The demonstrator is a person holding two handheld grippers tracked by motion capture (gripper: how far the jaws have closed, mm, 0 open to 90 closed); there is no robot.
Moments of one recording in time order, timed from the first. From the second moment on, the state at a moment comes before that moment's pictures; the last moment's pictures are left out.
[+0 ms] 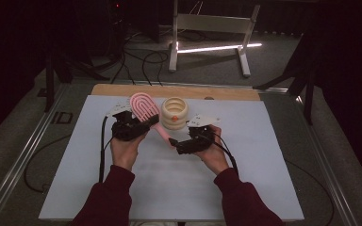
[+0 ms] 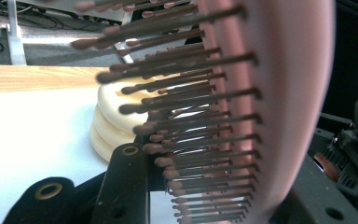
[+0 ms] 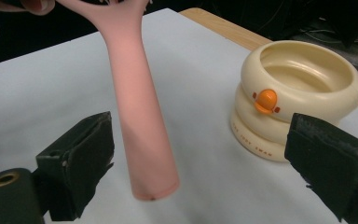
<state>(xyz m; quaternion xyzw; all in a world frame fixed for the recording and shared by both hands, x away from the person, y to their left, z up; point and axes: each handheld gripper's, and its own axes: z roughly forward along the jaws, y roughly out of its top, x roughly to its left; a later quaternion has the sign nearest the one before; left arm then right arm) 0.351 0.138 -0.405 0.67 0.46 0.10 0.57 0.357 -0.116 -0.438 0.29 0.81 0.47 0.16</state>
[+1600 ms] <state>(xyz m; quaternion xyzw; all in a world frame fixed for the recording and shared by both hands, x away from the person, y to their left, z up) 0.365 0.154 -0.375 0.68 0.46 0.15 0.54 0.311 -0.221 -0.466 0.35 0.77 0.48 0.24</state>
